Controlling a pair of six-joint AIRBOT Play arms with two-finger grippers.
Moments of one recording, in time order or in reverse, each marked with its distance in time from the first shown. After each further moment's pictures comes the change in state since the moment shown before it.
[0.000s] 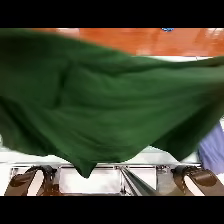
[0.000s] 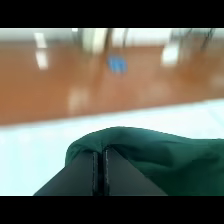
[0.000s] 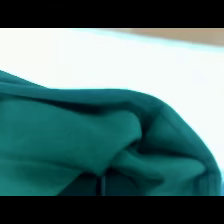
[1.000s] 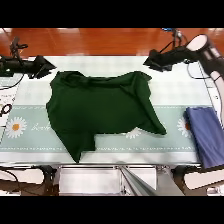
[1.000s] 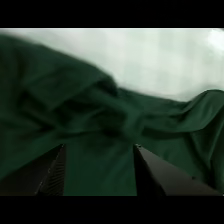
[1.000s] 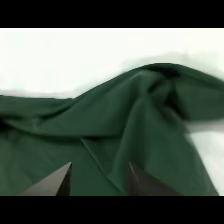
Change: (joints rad) left arm 0.050 -0.993 -0.017 -0.087 0.138 0.037; right arm -0.132 -1.038 0.163 0.363 -0.420 -0.020
